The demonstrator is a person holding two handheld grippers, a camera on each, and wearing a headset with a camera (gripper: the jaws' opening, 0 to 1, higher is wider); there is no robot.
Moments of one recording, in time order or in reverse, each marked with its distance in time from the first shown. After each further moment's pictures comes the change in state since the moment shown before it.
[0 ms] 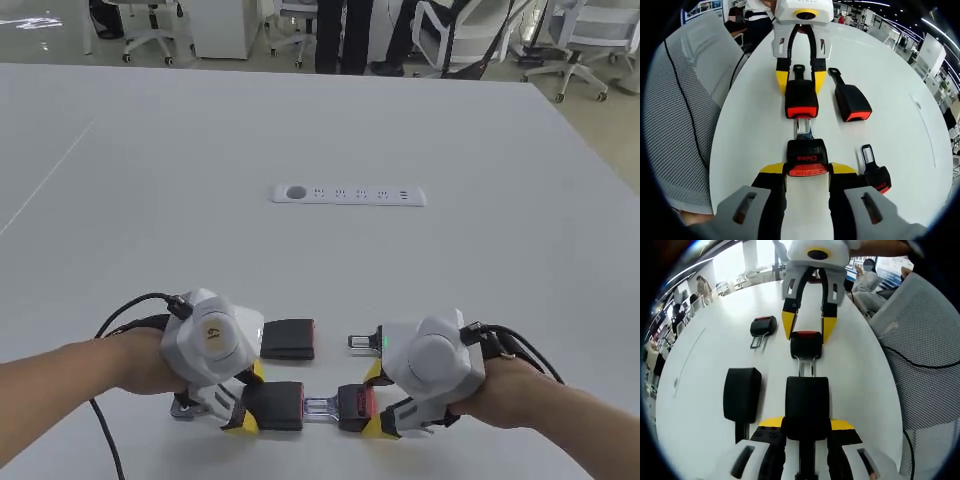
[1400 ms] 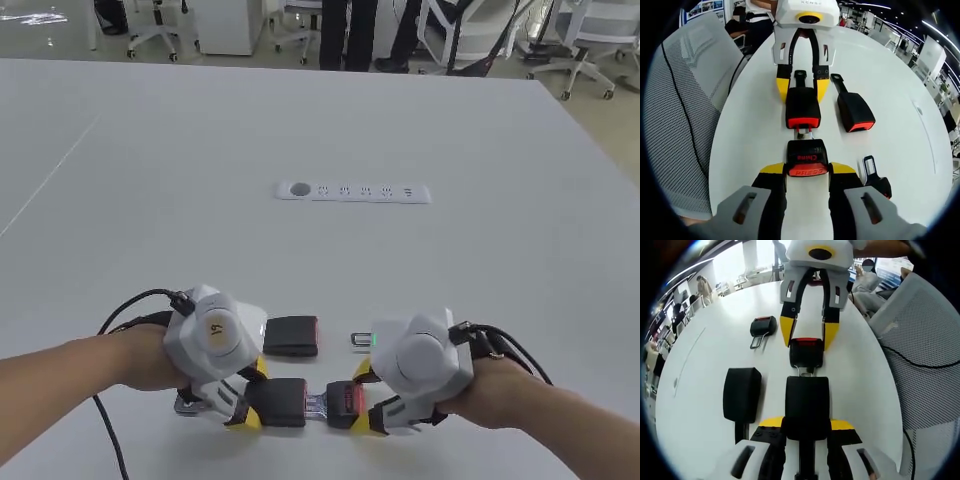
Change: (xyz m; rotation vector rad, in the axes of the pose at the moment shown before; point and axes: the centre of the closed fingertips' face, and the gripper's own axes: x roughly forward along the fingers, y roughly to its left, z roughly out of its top) left arm 0.000 0.000 0.000 0.000 -0.005 -0.001; right arm 0.007 0.003 0.015 -0.012 -0.025 -0.002
